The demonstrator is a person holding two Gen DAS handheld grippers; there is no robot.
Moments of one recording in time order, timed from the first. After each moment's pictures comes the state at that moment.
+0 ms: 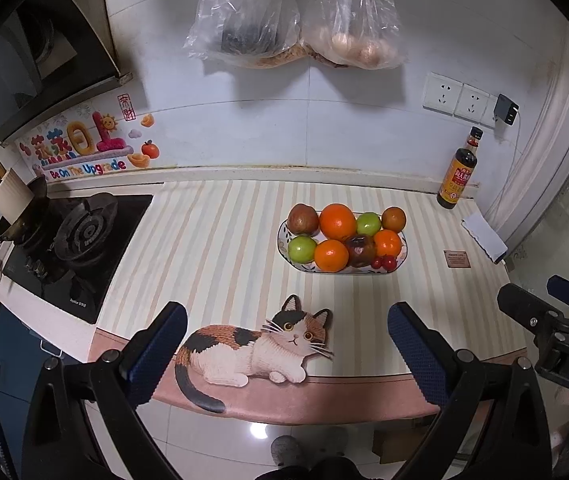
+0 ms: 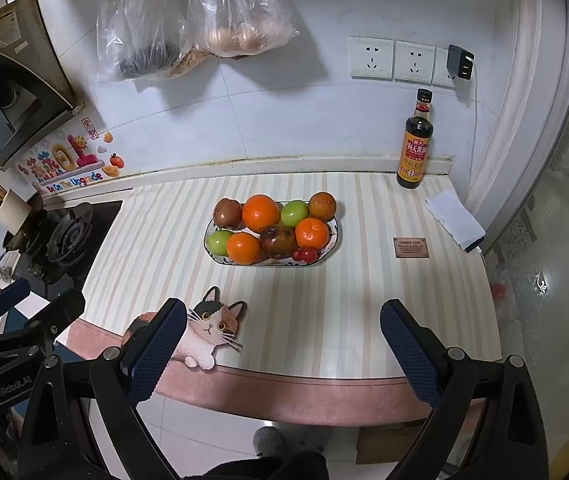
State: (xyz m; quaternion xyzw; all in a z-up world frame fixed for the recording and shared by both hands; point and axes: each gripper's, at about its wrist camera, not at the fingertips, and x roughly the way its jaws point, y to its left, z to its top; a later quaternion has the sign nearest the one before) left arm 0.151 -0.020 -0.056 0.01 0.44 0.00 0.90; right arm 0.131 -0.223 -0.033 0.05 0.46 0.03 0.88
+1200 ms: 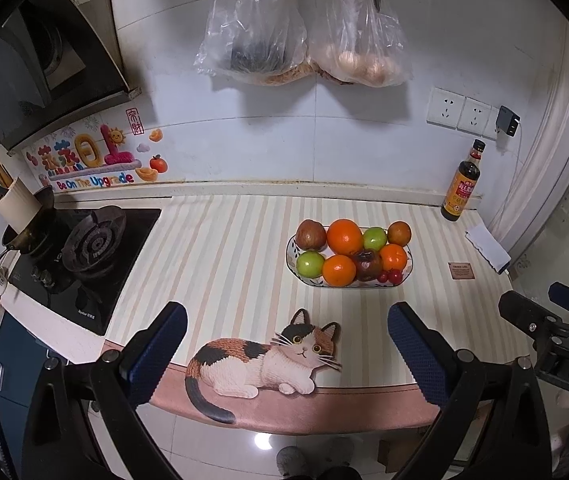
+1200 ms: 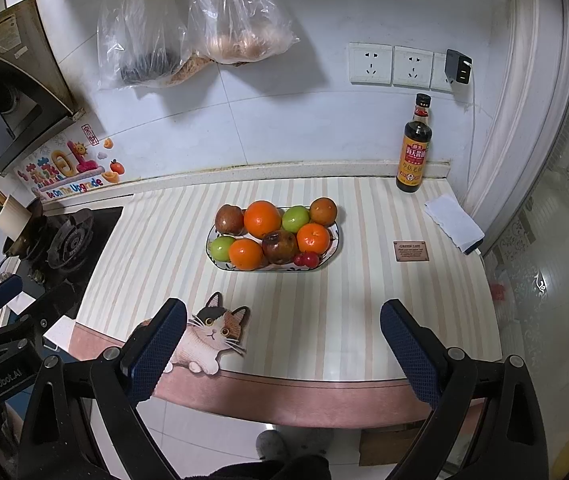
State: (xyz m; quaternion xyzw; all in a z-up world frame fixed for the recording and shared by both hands) left arm 0.152 -0.012 -0.042 0.01 0.42 0.00 0.91; right arm 0.130 -0.219 -0.026 0.05 0.46 0.02 0.89
